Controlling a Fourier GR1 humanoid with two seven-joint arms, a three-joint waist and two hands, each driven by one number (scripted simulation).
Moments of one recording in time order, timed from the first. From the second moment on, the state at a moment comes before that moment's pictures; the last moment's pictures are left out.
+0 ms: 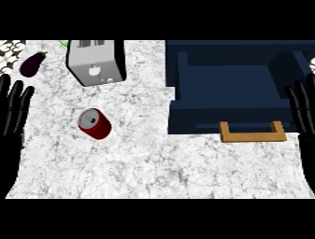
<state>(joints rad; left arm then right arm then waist) 0.01 0.12 0.01 -2.10 0.04 -0.01 0.00 0.00 -0.08 0.01 -2.10 0.00 0.04 0.02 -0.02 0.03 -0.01</state>
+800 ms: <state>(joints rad) -0.05 0.29 0.18 -1.90 0.37 -0.19 0.26 0.06 -0.06 -0.07 -2.09 -0.01 -0.05 0.21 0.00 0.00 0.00</state>
